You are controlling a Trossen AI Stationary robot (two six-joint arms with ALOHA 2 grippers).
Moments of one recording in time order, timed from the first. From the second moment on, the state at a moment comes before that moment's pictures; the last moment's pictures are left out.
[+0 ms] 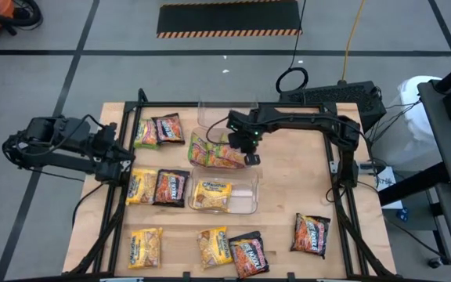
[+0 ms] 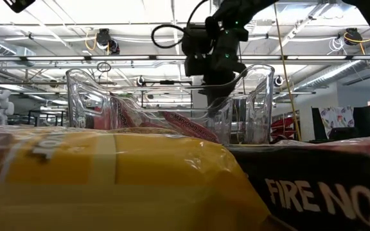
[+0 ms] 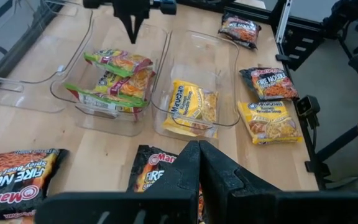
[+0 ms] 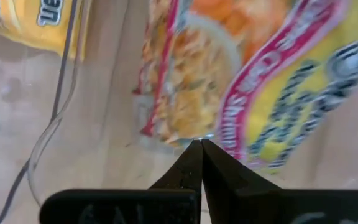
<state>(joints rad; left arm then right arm) -0.06 0.54 1.13 -1.20 0.02 -0.24 -0.30 1.93 1.53 -0.94 -0.19 -0.42</state>
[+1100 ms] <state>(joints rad) -0.06 0.54 1.13 -1.20 0.02 -0.27 -0.31 1.93 1.38 -0.63 -0.27 -0.41</state>
